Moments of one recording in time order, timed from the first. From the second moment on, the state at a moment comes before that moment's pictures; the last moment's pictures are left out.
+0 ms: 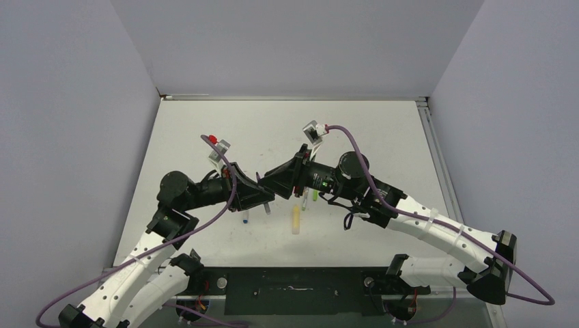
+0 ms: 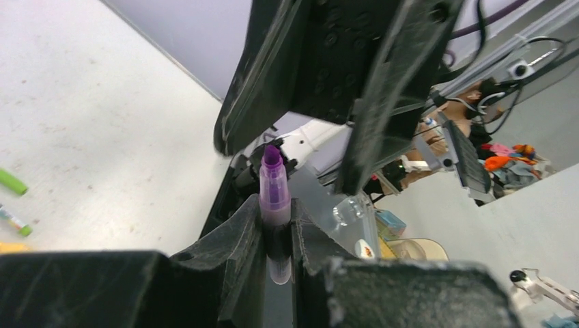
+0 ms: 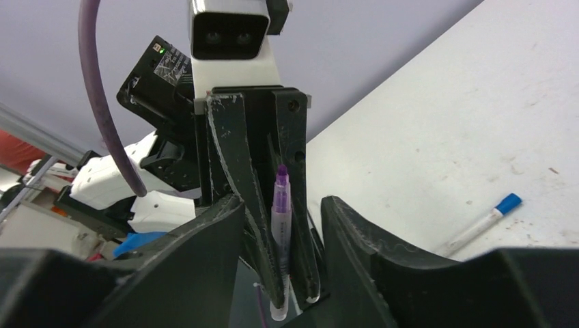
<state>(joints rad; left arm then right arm) -0.51 0.72 0.65 0.23 0.83 -0.92 1.00 1.13 1.06 0.10 -0.25 0.64</state>
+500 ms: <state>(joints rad) -0.50 0.70 0.66 -0.22 0.73 -0.57 0.99 1.23 1.24 -0.27 0.21 0.48</state>
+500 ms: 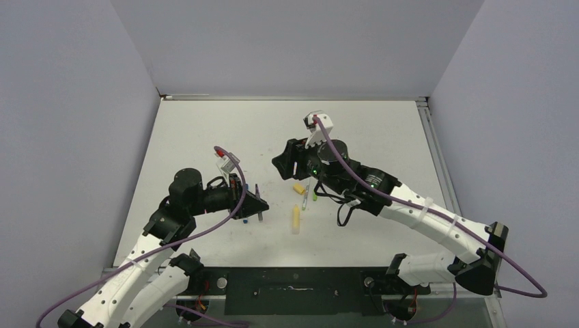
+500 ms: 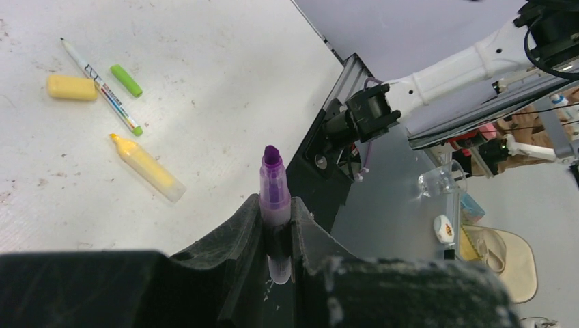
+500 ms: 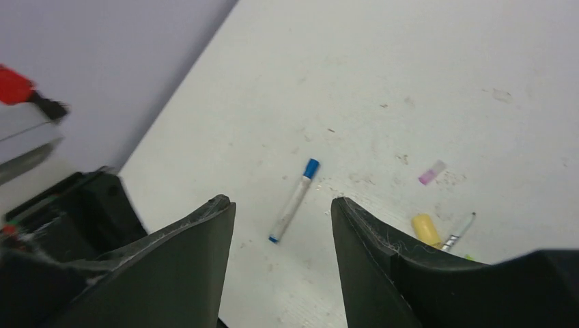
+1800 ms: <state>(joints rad) -0.51 0.62 0.67 -0.38 0.70 -0.40 0.79 2.10 1.59 -0.51 0.42 0.62</state>
